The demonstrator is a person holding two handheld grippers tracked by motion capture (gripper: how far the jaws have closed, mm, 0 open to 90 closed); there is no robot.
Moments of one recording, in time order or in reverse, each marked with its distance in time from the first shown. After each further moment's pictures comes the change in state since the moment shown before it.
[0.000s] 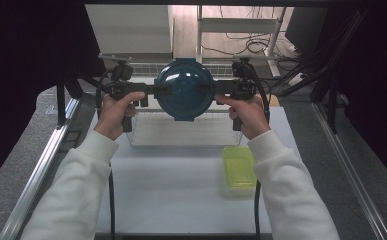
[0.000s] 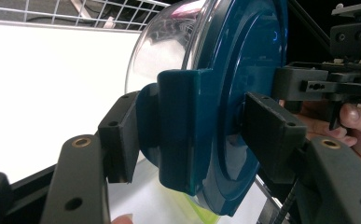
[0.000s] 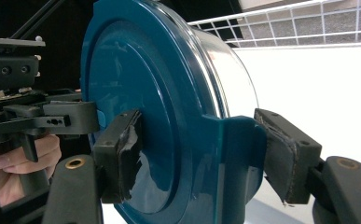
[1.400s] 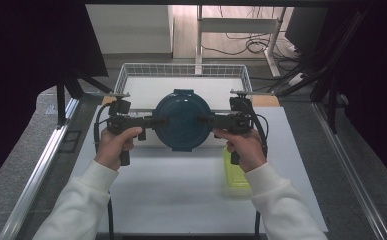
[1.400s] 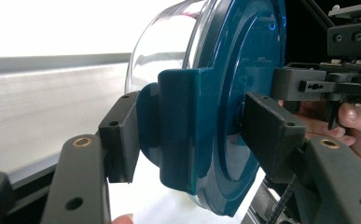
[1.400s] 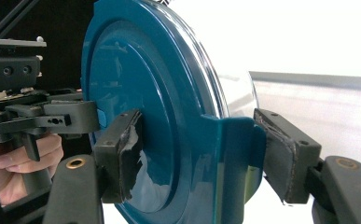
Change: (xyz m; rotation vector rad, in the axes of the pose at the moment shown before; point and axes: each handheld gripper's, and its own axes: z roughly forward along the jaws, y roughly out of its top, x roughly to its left) left arm -0.003 -0.078 -0.008 0.009 -0.002 -0.032; right arm 0.003 -0.075 -0.004 0.025 0.006 0.026
